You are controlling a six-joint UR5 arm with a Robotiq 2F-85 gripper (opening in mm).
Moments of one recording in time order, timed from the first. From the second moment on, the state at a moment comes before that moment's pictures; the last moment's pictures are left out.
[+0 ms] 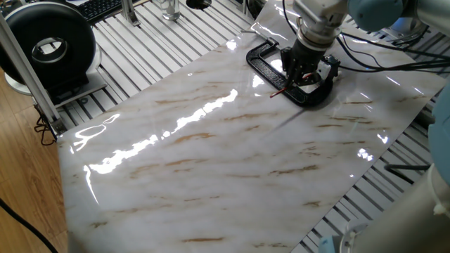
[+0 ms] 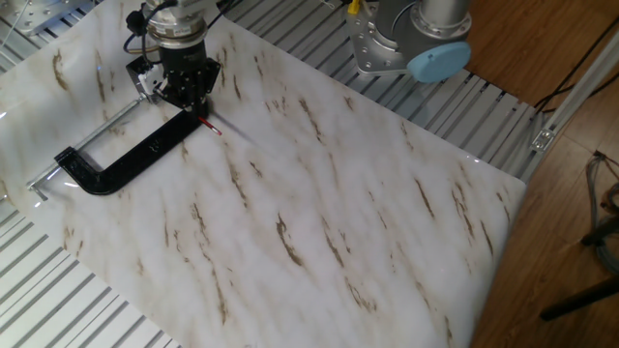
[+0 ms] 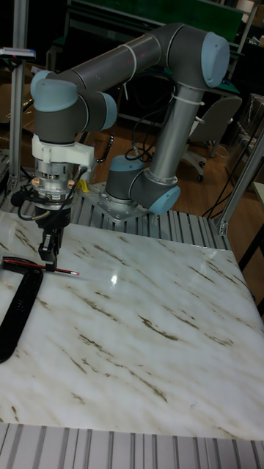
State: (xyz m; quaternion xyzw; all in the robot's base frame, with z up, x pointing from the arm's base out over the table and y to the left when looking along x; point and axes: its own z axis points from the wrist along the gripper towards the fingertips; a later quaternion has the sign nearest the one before) arm 0.486 -0.154 0.062 -0.67 0.73 -0.01 0.09
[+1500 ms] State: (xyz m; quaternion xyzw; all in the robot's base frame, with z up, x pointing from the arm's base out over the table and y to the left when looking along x) arm 0.479 -0.163 0.068 -0.68 0.73 0.01 0.09
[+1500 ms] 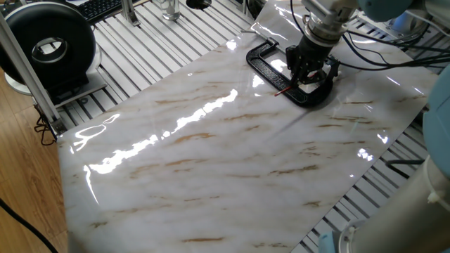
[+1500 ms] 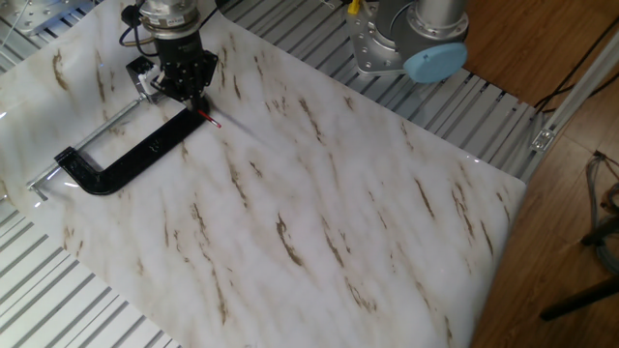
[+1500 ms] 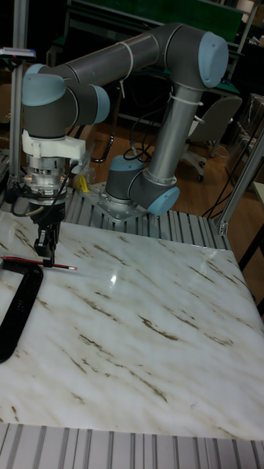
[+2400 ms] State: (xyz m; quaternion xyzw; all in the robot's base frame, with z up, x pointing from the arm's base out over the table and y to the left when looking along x) arm 0.478 -0.166 0.070 -0.68 0.72 0.02 0.10
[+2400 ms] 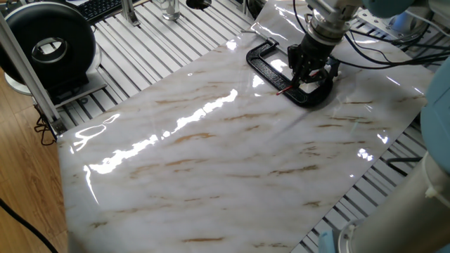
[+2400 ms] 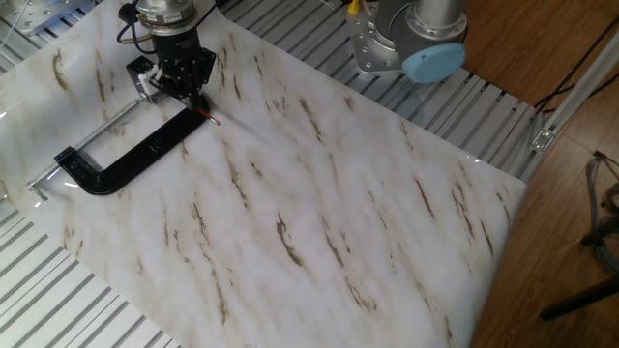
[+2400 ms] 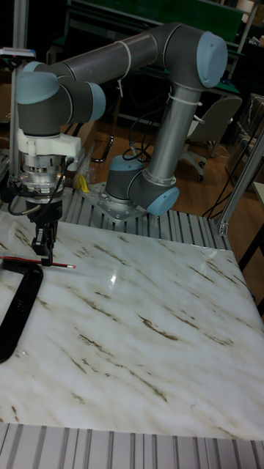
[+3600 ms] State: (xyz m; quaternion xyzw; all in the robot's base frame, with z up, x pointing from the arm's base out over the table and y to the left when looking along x) arm 0.471 -0.180 0.068 -0.69 0.72 0.02 0.10
